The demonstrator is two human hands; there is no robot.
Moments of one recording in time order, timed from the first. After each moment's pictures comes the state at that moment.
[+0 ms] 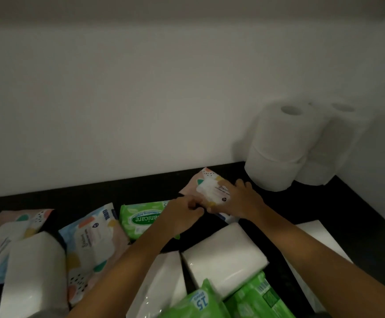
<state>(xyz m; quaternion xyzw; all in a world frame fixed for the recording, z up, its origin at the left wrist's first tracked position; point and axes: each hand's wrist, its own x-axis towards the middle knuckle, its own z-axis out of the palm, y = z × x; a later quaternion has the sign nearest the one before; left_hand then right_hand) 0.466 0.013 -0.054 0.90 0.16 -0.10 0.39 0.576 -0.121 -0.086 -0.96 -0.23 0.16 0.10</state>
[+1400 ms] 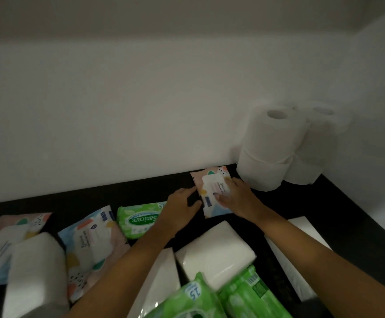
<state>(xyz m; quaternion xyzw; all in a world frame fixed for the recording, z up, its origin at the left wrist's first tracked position) 0.474 0.001 -0.065 0.93 0.12 0.01 0.35 0.565 -0.142 -0.073 -0.94 -0.22 0.12 0.22</state>
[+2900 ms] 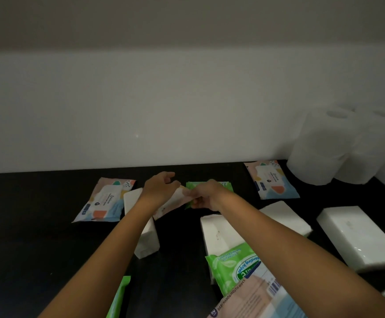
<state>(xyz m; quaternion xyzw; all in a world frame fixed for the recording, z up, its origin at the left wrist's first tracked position) 0.329 0.131 -0.014 0.86 0.31 0.02 0.40 0.419 0.031 -0.029 -0.73 -0.03 0.44 0.52</state>
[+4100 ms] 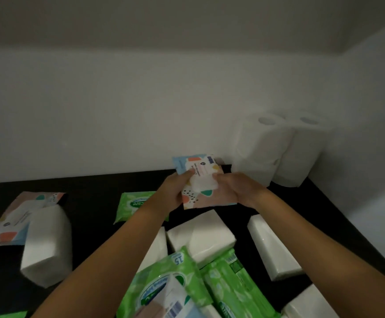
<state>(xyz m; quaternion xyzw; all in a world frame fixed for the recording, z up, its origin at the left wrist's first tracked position) 0.465 -0.021 -0.018 0.48 0.26 0.01 0.84 0.539 -0.156 -0.012 -0.71 -0.04 0.32 0.62</state>
